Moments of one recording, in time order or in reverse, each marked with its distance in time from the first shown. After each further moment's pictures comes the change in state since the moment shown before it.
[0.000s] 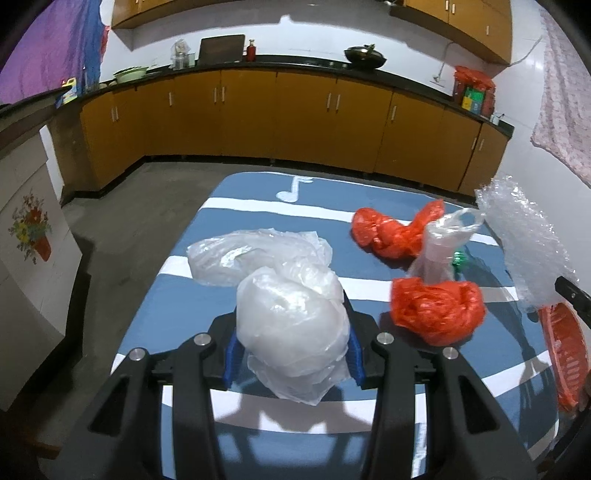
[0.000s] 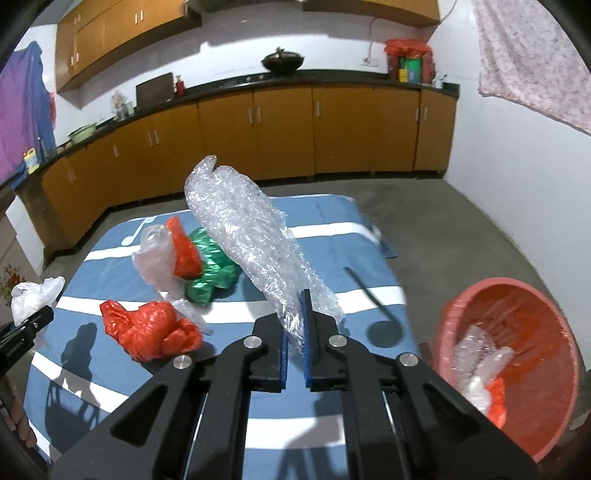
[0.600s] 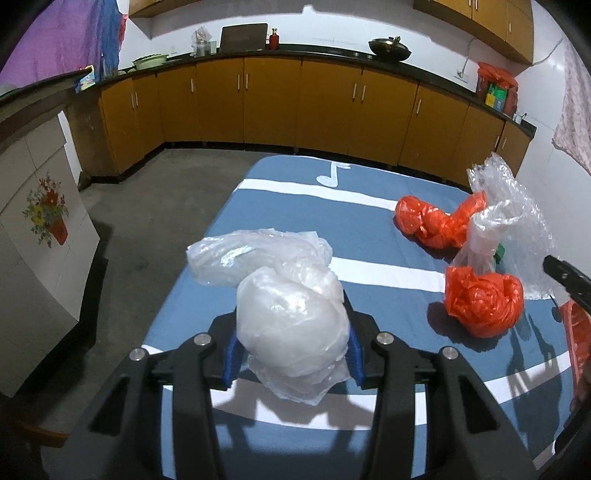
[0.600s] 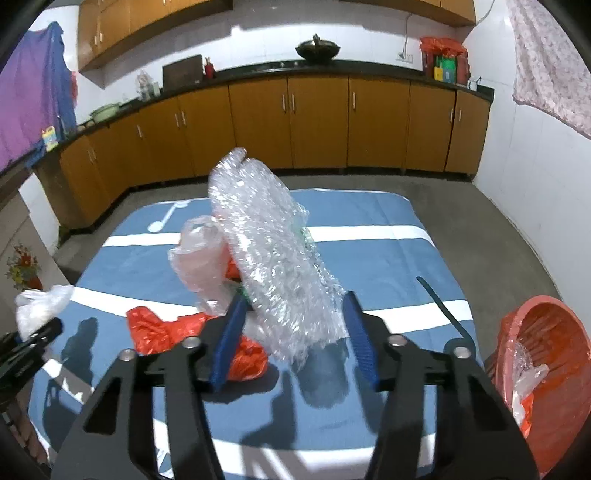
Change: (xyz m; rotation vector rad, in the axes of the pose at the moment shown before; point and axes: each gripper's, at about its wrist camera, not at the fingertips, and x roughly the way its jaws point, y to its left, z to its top) left arm 0.016 0.036 -0.006 -0.044 0.044 0.081; right arm 0.055 0.064 0.014 -0.066 0.079 0.096
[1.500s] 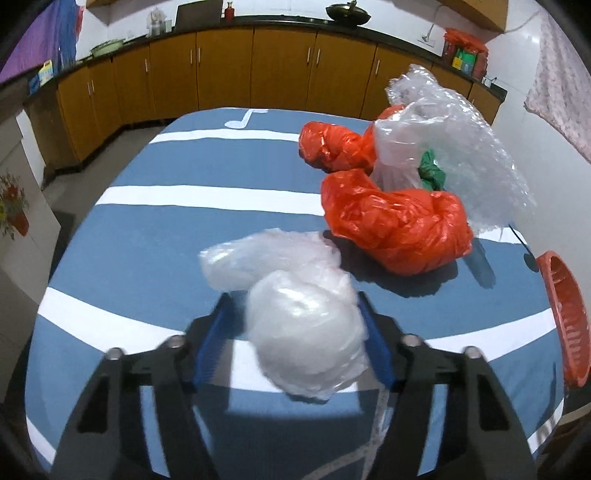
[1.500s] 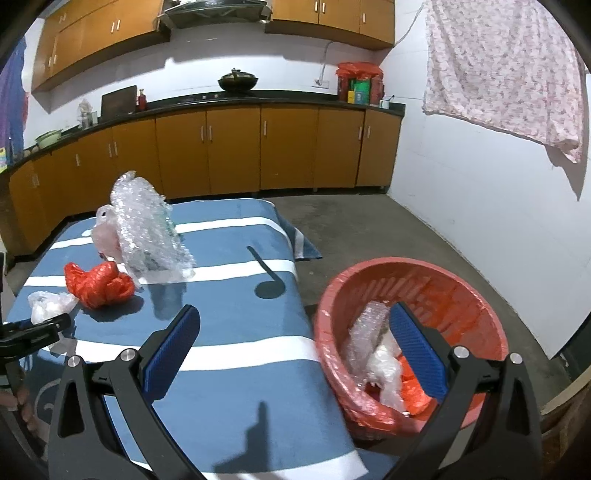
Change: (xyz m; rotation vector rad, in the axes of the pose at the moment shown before) left arm 0.018 -0.084 -0.049 0.065 0.129 -0.118; right arm -0.114 -0.097 -0.074 0.066 -0.145 -0.257
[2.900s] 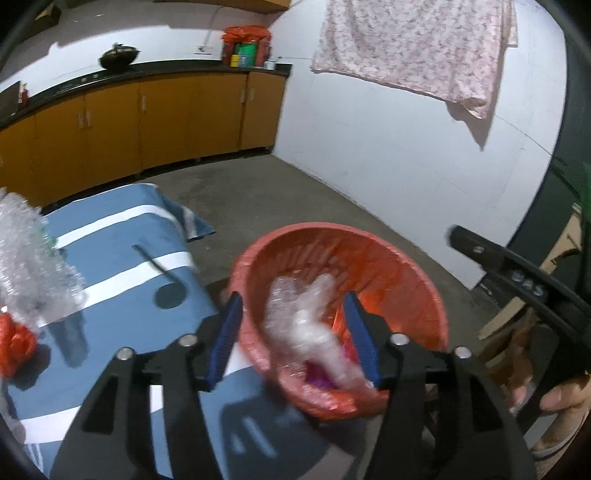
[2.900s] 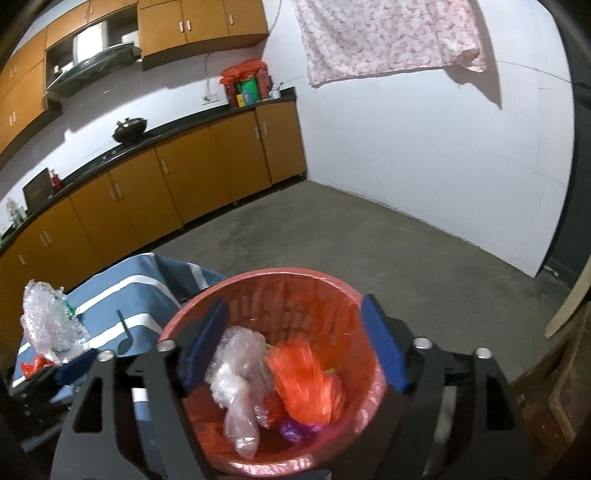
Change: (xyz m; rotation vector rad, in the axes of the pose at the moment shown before) left arm -0.054 -0.320 -0.027 0.473 -0.095 -0.559; right arm -0.008 -0.201 -0.013 0.377 -0.026 -0.226
